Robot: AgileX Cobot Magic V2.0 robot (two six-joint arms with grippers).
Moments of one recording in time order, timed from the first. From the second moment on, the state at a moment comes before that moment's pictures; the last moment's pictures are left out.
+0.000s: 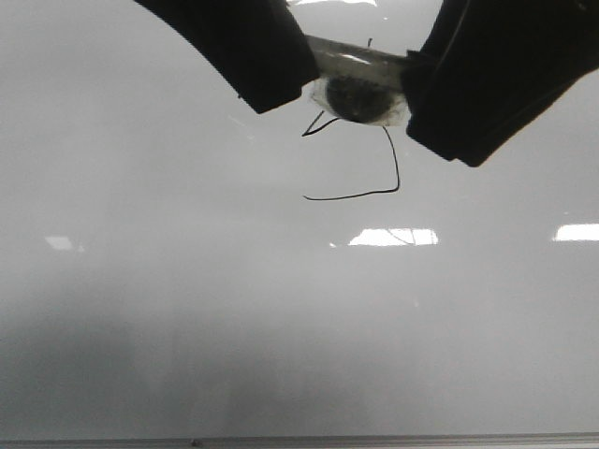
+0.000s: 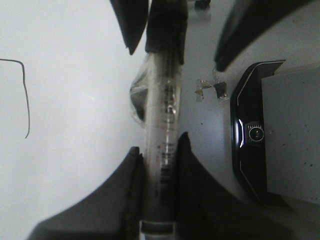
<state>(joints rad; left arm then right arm) -0.82 1.46 -1.36 -0.25 1.07 0.86 0.70 1.15 -1.00 0.19 0.85 -0.58</state>
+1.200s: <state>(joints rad) -0.11 0.46 -0.46 -0.79 0.38 0.87 0.24 0.21 -0.40 0.20 0.42 -0.09</state>
